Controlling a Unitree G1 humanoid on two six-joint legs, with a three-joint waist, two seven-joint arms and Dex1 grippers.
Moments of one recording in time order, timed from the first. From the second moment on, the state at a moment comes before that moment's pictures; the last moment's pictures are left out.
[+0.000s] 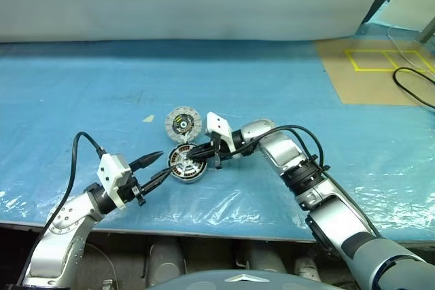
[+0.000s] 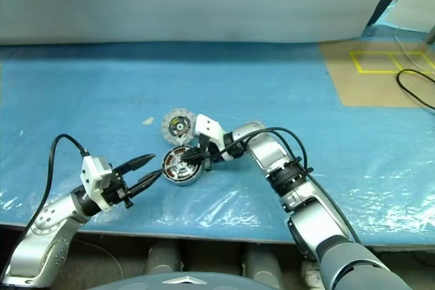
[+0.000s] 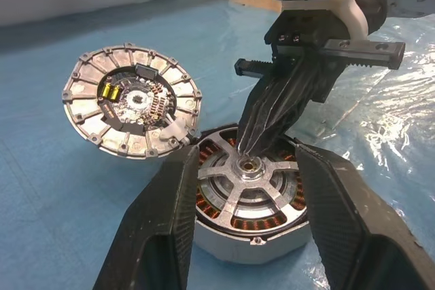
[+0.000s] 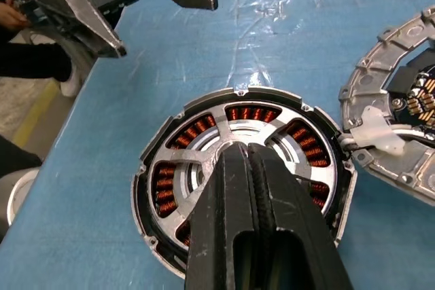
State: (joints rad) left arm 0.24 0.51 0.11 -0.31 -0.46 0.01 -0.87; right arm -0.71 -0.24 0.46 0.31 0.09 0.36 1.19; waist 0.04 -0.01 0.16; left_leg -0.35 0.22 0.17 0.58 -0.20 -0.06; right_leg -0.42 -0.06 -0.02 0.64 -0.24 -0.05
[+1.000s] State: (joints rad) left arm 0.19 0.50 0.11 -0.28 -0.47 0.01 -0.86; right arm -0.80 -0.27 0.32 0.26 0.17 0.44 1.21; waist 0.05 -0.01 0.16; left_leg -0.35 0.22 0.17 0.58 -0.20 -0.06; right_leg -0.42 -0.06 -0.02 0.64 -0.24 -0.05
